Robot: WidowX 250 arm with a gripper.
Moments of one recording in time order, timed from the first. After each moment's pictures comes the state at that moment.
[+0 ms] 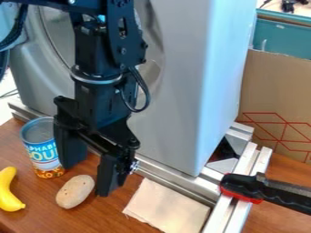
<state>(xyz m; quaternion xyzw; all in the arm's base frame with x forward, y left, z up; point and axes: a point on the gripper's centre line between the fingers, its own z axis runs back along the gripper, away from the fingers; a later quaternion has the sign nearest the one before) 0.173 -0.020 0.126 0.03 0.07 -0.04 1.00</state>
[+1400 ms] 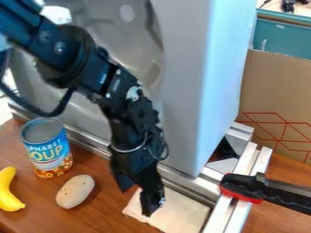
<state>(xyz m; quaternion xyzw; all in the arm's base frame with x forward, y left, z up) 0.245 -0.023 0.021 -0.02 -0.06 -0.12 0.99</state>
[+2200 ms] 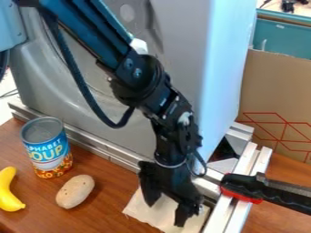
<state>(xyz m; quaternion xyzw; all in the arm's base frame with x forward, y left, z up) 0.265 -0.054 -0.017 0.00 -0.01 -0.05 1.00</state>
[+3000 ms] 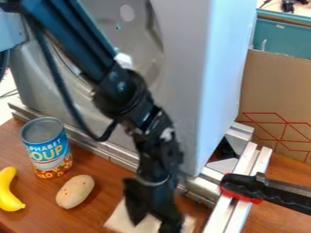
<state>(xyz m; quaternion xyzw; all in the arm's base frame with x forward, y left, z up) 0.224 -0.043 -0.030 -0.01 0.04 -0.06 1.00</state>
